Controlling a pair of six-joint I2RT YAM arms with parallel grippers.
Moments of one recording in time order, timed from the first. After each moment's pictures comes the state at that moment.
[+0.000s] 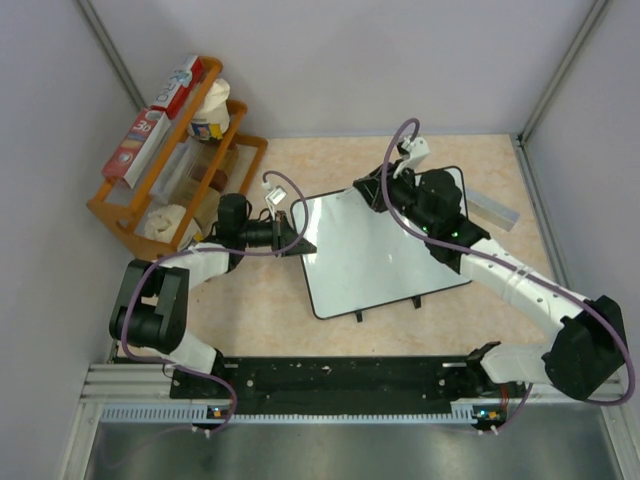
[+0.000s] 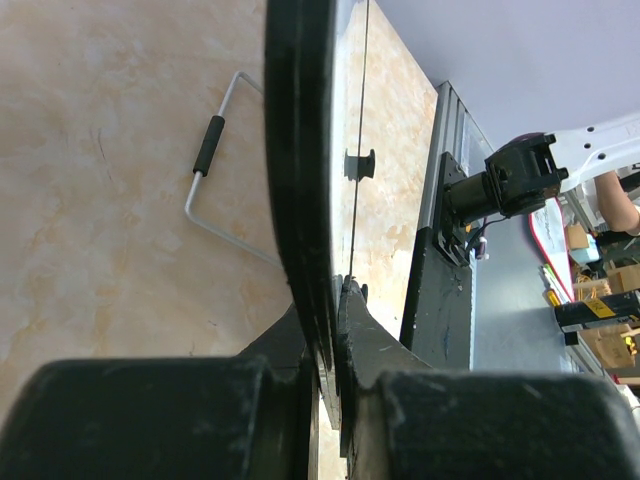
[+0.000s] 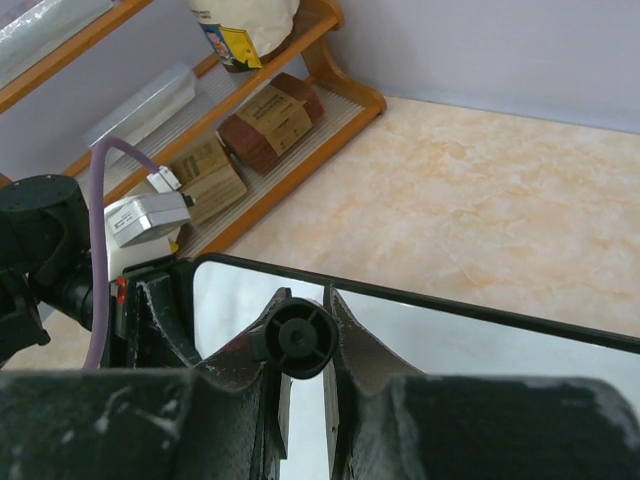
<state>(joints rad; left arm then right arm) -0.23 1.55 0.72 0.36 1.14 -0.37 0.61 1.26 0.99 0.22 -0.08 0.33</state>
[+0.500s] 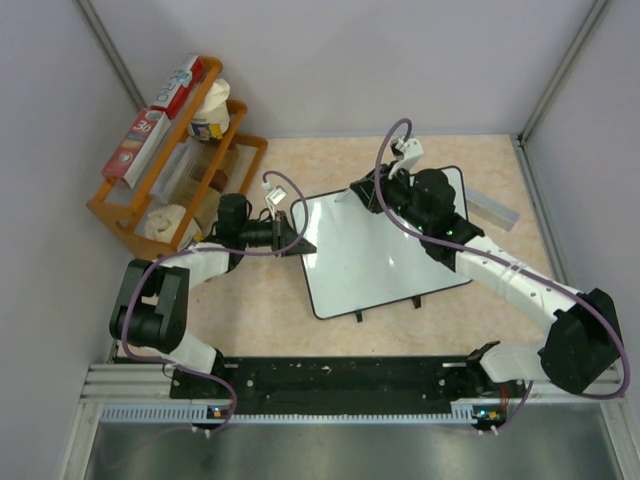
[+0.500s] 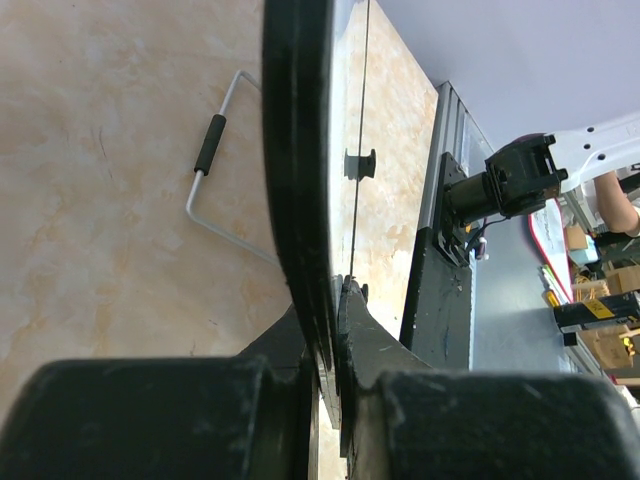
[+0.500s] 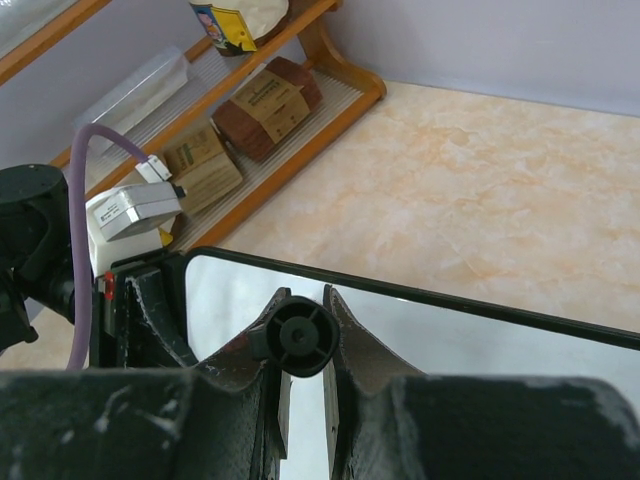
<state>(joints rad) -0.23 1.55 0.72 0.36 1.14 -0.37 0.62 1.31 1.00 0.22 -0.08 0.33</state>
